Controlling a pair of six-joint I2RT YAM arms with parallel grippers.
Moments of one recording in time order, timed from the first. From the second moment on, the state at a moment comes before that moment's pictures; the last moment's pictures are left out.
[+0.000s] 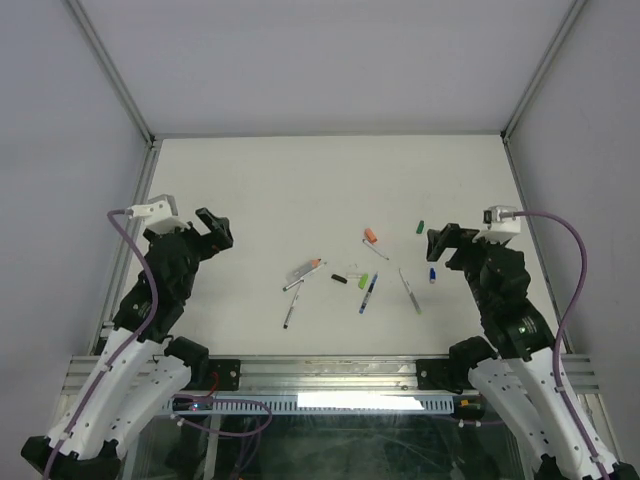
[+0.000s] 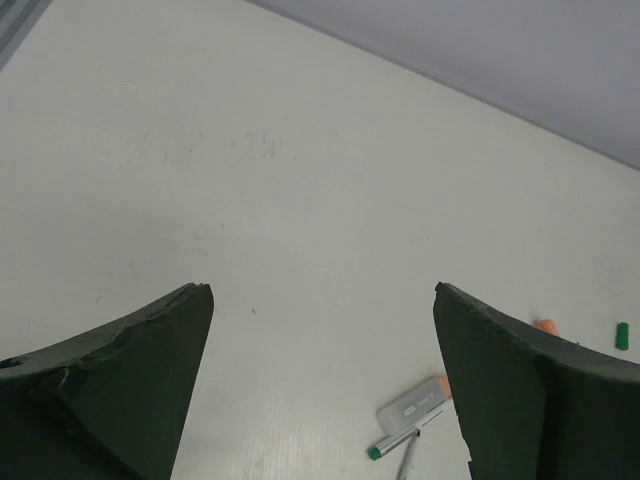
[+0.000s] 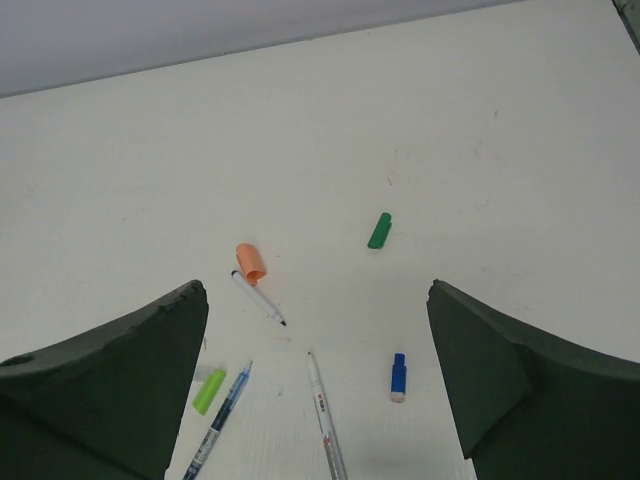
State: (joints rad) left arm -0.42 0.52 0.65 -0.34 -0.45 -0.49; right arm 0.40 0.38 0.59 -0.38 0.27 0.25
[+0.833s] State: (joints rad) left arm -0.20 1.13 1.00 -0.46 -0.09 -0.46; right arm 0.13 0.97 1.05 -0.74 0.05 0.40
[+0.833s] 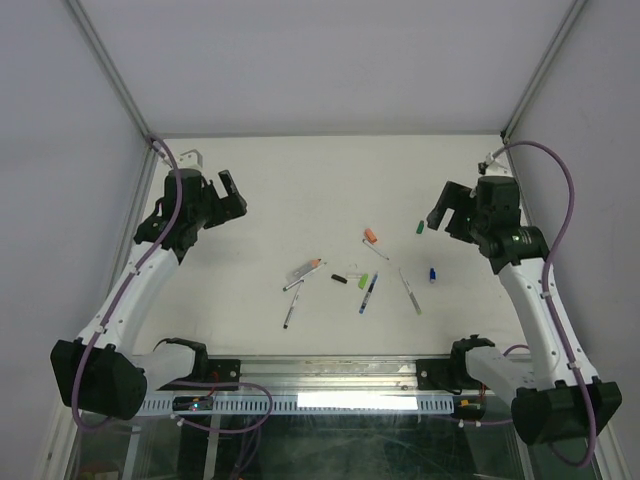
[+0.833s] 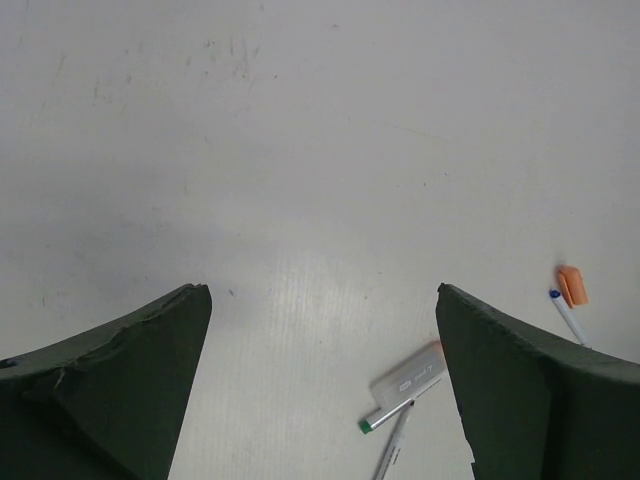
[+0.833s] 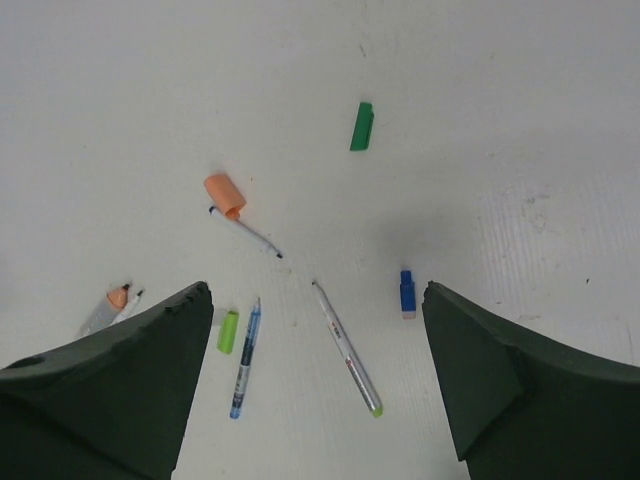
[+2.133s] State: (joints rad) left arm -0.19 0.86 0.79 -0.18 0.06 -0.34; right arm 0.38 1.37 0.79 -0.68 0.02 0.48
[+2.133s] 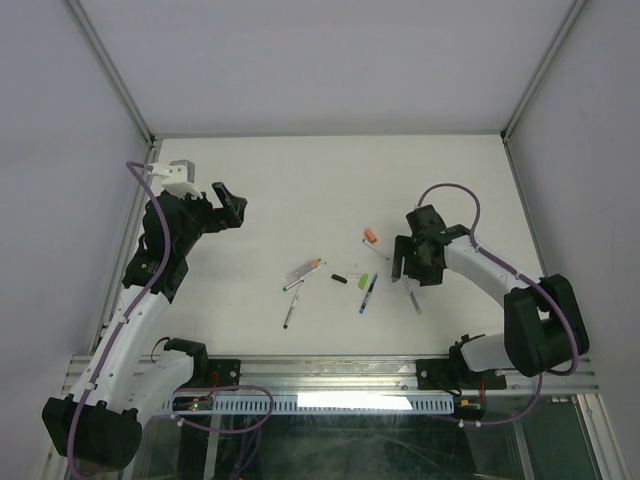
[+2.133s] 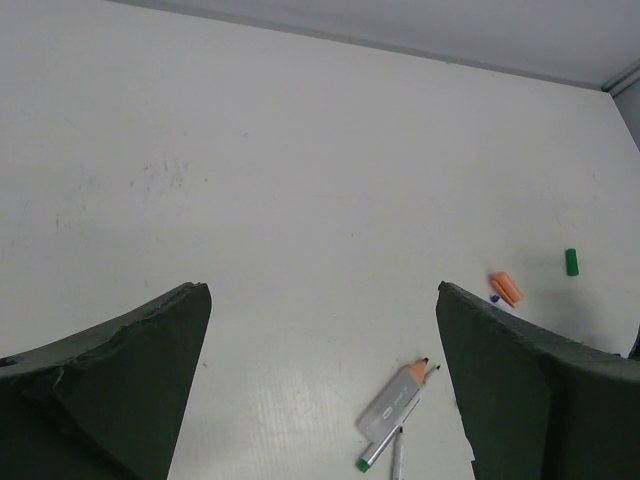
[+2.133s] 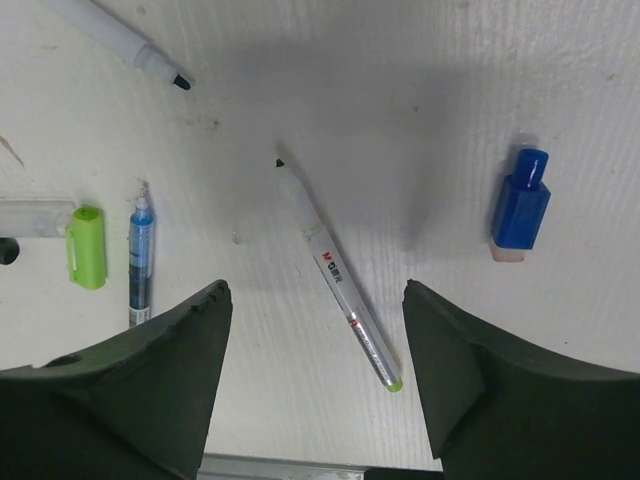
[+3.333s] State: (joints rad) left arm -0.15 0.94 0.79 -0.17 0.12 -0.34; right arm 0.56 1.46 0.79 -0.63 0.11 0.63
